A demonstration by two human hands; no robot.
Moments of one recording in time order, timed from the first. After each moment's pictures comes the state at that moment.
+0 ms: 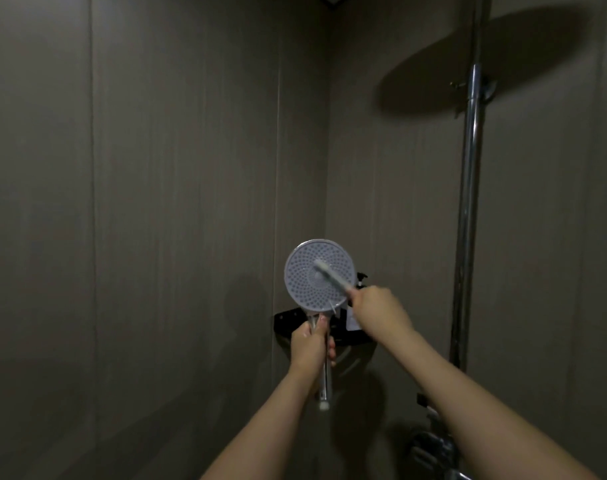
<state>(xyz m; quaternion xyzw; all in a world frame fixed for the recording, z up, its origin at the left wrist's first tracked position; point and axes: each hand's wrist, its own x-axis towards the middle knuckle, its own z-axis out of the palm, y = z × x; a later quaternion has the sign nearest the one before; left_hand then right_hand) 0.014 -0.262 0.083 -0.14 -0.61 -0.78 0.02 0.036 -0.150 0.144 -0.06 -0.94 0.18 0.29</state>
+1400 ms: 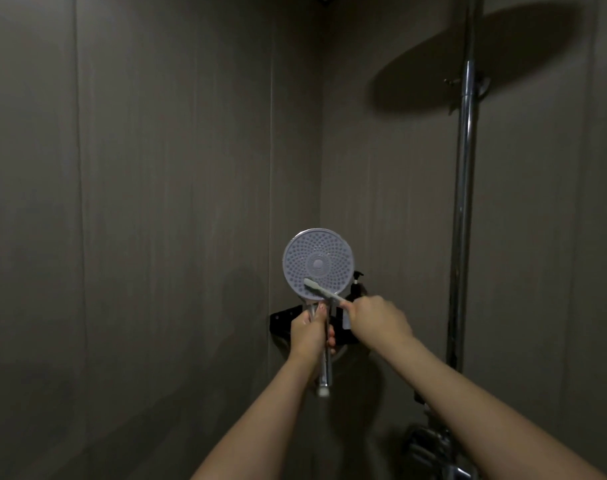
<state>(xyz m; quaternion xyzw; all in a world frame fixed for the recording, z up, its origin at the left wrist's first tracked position) 0.005 -0.258 0.095 -0.15 -0.60 -0.78 0.01 0.037 -0.149 0.132 -0.10 -0.92 0.18 0.33</state>
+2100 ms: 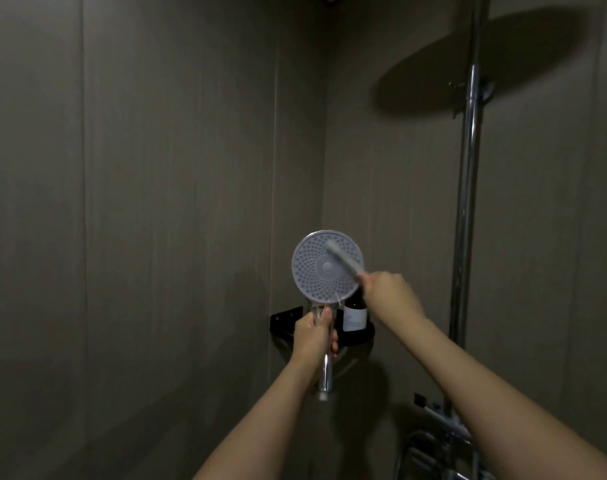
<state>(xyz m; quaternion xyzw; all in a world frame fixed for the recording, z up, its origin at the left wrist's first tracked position) -0.001 -0.256 0.092 -0.17 -0.62 -0.77 0.01 0.044 -0.144 0.164 -0.10 -0.93 0.20 0.30</state>
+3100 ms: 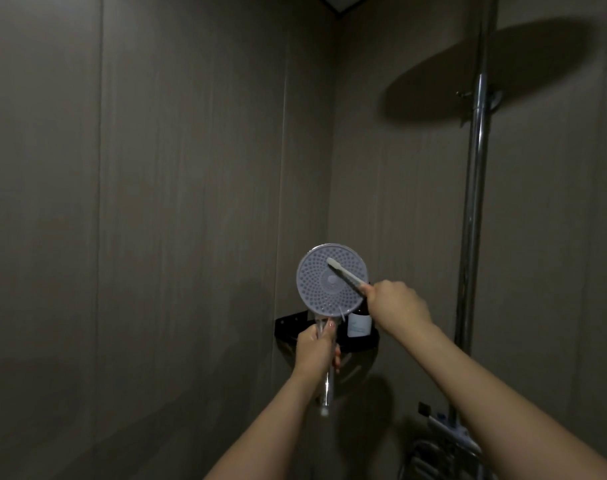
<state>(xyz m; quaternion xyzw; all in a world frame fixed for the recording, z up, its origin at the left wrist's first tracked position) 0.008 -0.260 0.083 -0.16 -0.64 -0.75 0.02 0.045 -0.137 0.166 -0.12 -0.94 0.11 0.32</state>
